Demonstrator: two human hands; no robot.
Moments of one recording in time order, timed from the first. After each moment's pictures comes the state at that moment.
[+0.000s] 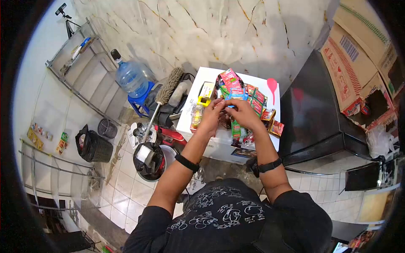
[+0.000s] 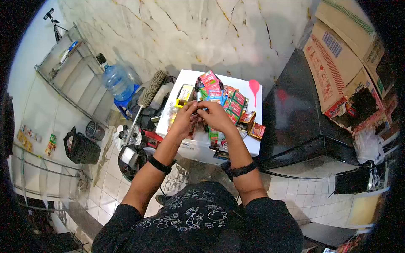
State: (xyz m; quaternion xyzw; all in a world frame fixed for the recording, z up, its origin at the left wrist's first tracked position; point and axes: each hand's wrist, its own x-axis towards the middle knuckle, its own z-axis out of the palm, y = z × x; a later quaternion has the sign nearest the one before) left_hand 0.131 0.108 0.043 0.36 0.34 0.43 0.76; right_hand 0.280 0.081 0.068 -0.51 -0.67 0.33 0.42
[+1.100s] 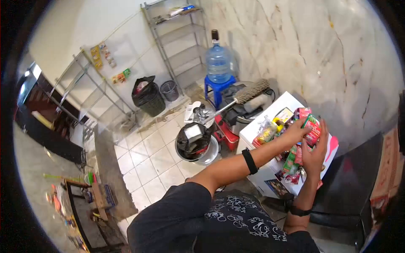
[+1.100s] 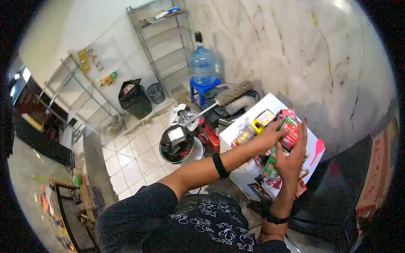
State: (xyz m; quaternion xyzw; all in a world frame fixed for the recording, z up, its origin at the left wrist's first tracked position) left_hand 0.152 0.130 0.086 0.50 0.25 0.49 0.67; right_hand 0.253 0.055 0.140 -0.50 -0.72 0.07 0.48
